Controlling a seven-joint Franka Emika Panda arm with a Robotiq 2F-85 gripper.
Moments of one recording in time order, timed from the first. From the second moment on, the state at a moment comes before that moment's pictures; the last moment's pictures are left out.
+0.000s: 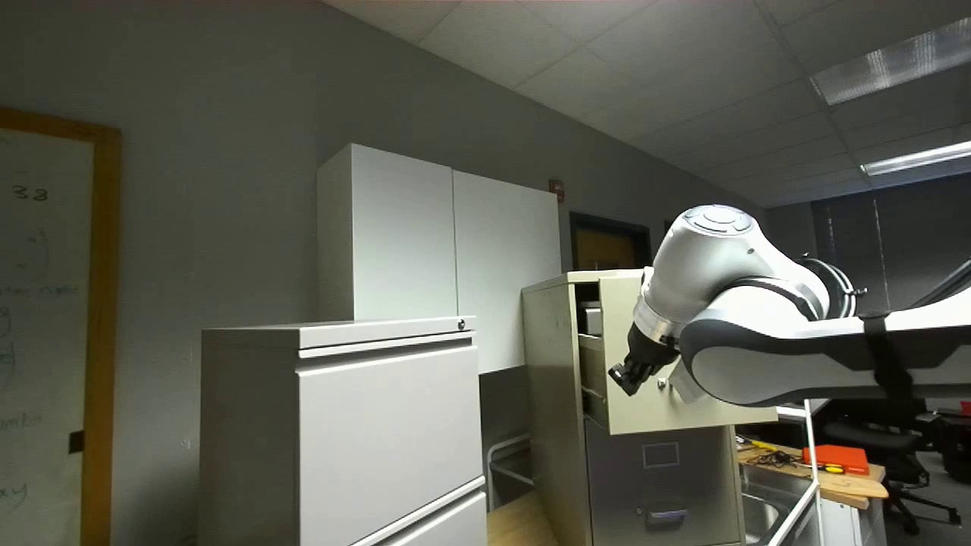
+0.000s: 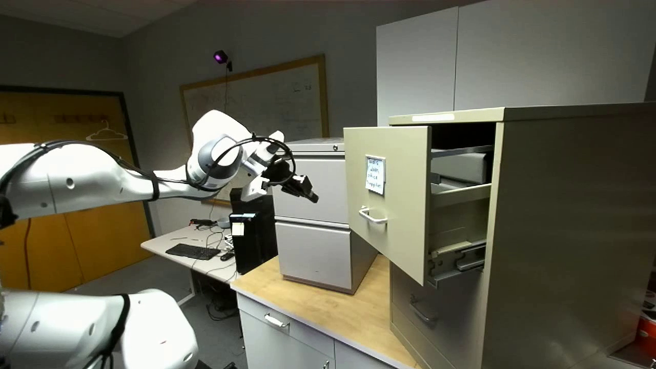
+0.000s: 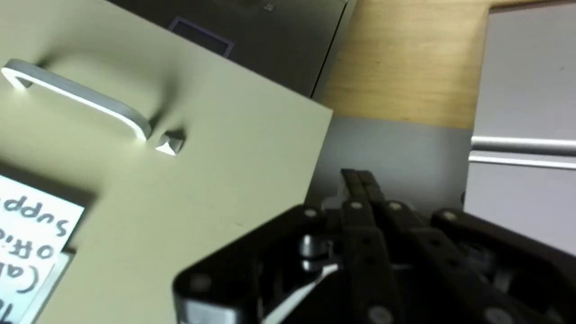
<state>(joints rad) -0.24 -0.96 0.12 -2.57 -0.40 2.37 0.25</state>
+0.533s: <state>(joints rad) -0.46 -0.91 0.12 -2.57 -0.41 2.62 0.29</state>
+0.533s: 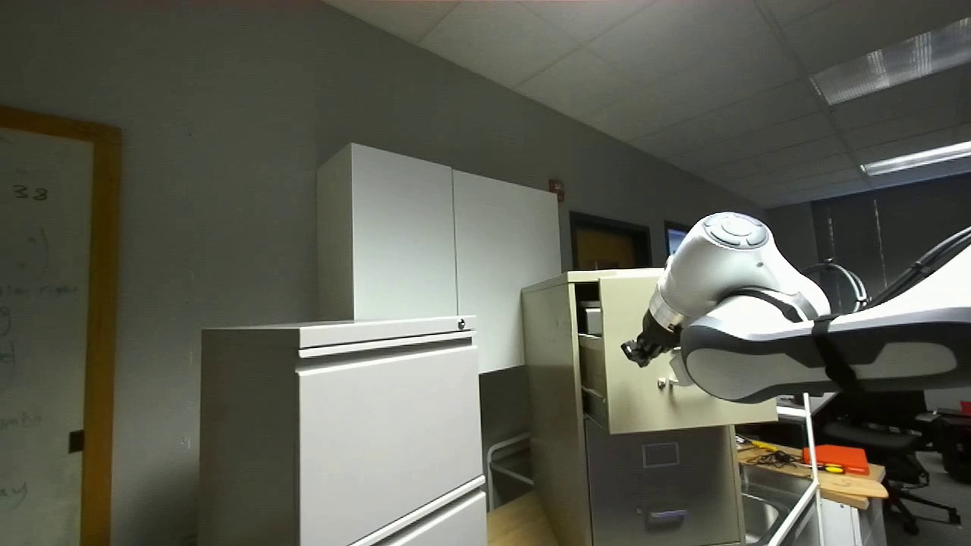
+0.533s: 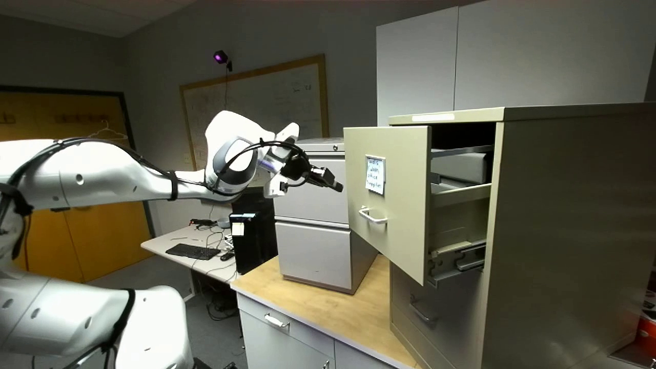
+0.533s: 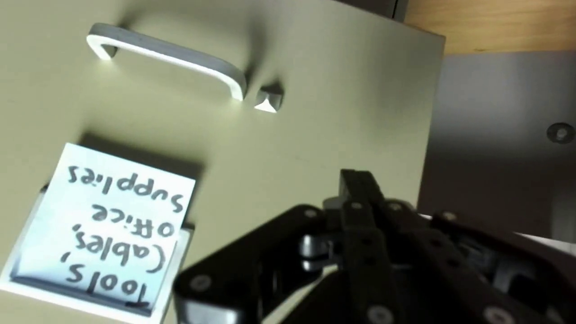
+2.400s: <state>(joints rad) -0.60 -0.50 0.19 -2.25 -0.39 2.67 0.39</state>
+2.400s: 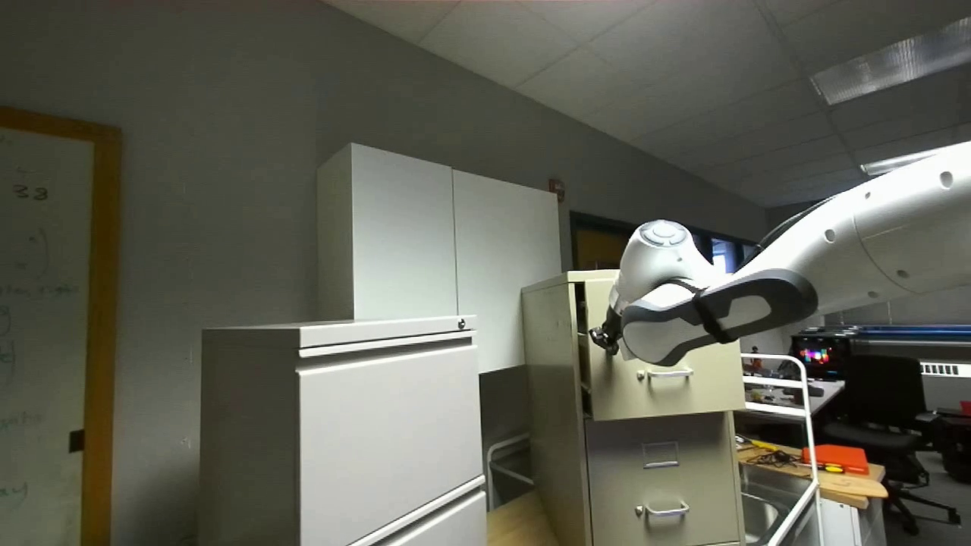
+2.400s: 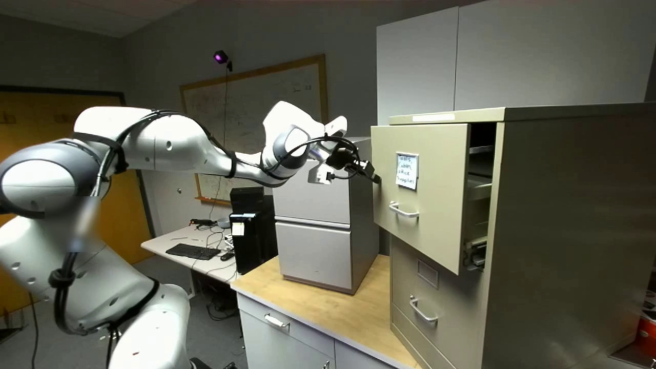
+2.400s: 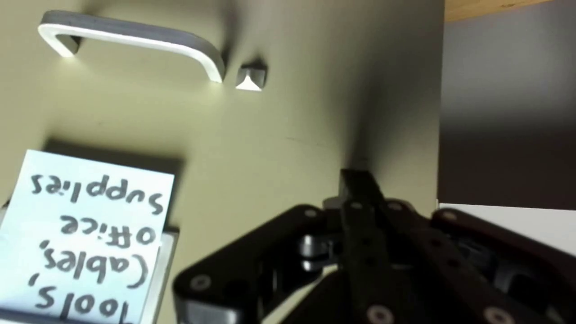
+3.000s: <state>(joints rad) -0.48 -0.36 0.09 -2.07 -0.39 2.50 0.43</state>
